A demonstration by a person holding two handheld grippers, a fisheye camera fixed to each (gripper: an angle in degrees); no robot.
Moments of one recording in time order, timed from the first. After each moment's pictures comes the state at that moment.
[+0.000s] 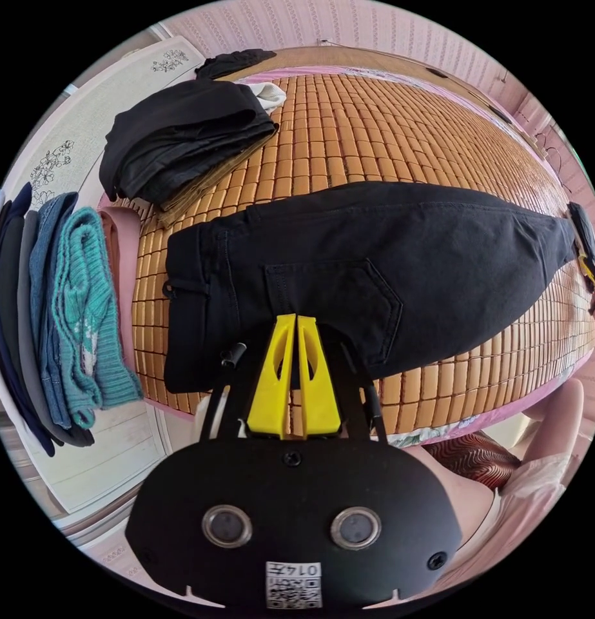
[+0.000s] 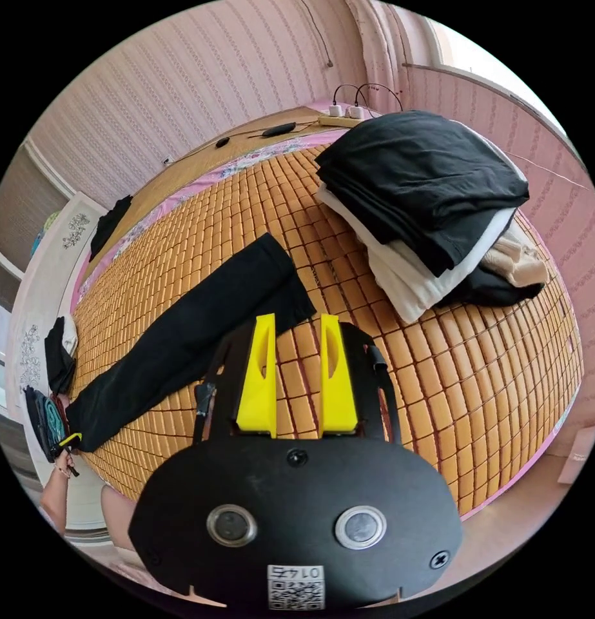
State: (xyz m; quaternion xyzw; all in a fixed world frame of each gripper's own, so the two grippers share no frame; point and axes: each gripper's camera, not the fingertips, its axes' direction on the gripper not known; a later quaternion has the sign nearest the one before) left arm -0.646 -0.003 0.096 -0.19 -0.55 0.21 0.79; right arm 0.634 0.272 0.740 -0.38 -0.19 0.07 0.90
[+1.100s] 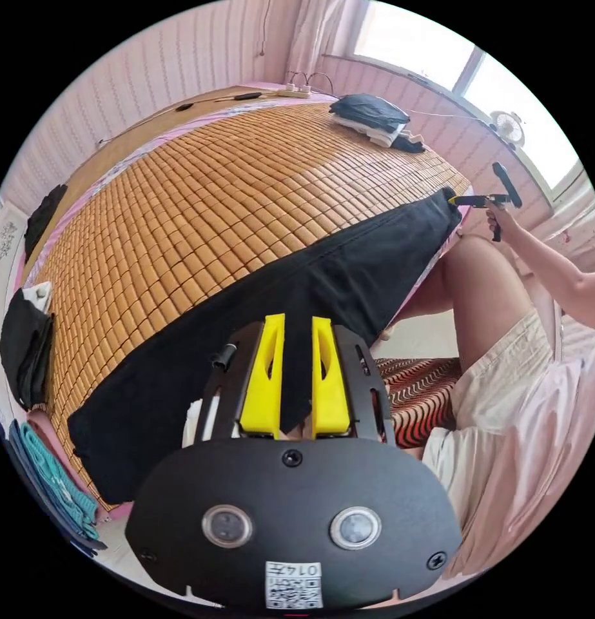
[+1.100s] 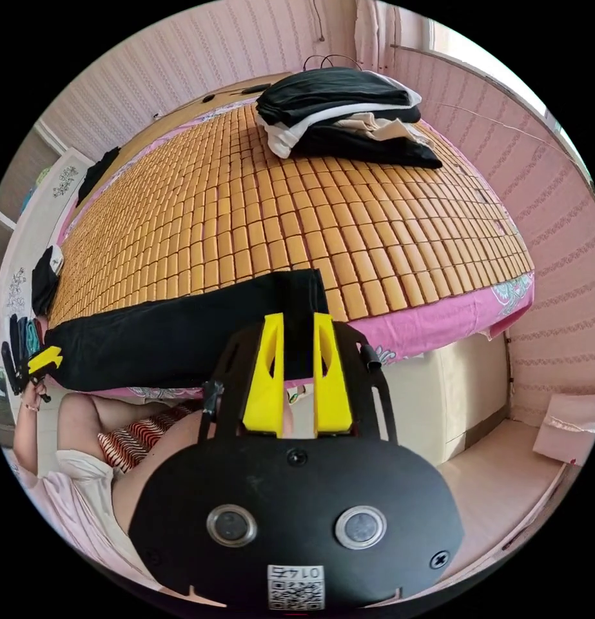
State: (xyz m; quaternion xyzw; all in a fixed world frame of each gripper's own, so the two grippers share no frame) left arm -0.486 0.232 0.246 -0.32 -0.30 0.47 0.76; right arm 0.749 0.387 0.545 -0.45 -0.15 0.01 0.88
